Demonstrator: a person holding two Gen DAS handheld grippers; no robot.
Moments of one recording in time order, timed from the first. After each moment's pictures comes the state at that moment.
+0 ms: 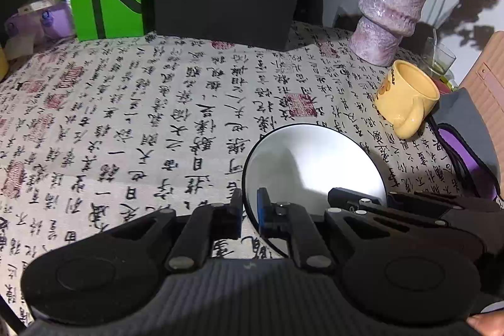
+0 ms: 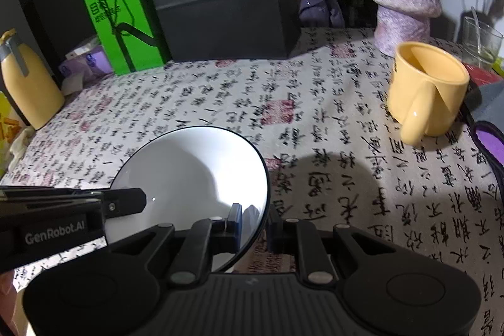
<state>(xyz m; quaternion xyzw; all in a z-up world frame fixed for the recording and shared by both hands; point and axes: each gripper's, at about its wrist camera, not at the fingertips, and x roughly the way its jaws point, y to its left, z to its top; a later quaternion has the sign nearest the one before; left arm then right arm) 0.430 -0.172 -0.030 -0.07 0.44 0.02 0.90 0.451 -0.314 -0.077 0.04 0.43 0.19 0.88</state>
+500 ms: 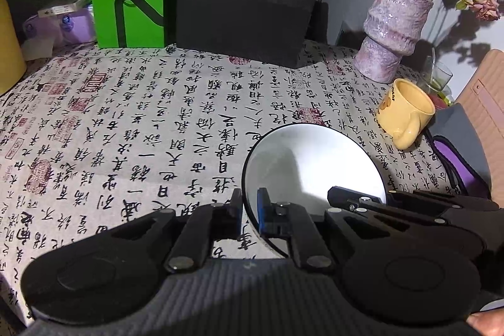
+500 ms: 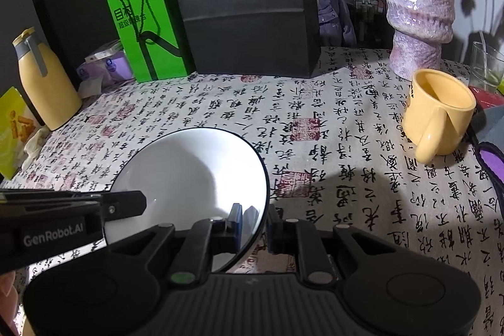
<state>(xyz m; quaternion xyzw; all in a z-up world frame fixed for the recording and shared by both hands) 0.400 -0.149 -0.008 -0.08 0.42 0.03 0.90 0.430 -0.290 -0.050 0.03 0.41 0.20 0.89</state>
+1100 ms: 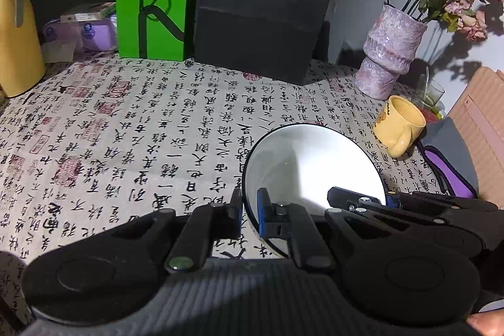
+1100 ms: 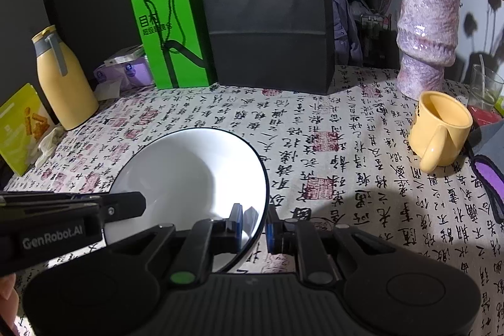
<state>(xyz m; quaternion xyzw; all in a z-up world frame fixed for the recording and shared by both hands) 0.355 -0.124 0.017 -0.10 0.39 0.03 0.92 0.390 -0.266 -0.021 0.01 0.39 0.20 0.90</state>
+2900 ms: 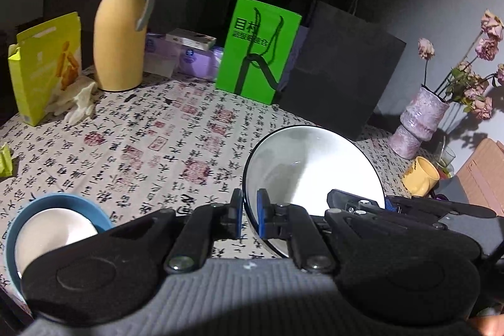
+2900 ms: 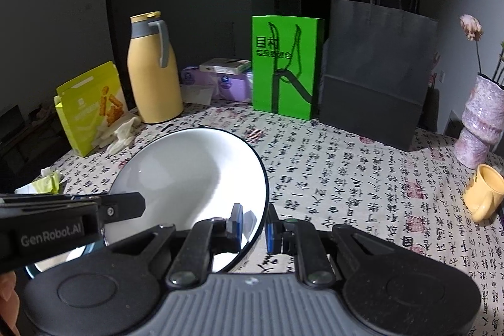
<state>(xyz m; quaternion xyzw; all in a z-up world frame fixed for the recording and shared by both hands) 0.208 0.027 0.066 -0.17 0.30 0.09 0.93 0.273 -0.106 0.050 -0.06 0.32 0.27 0.91</state>
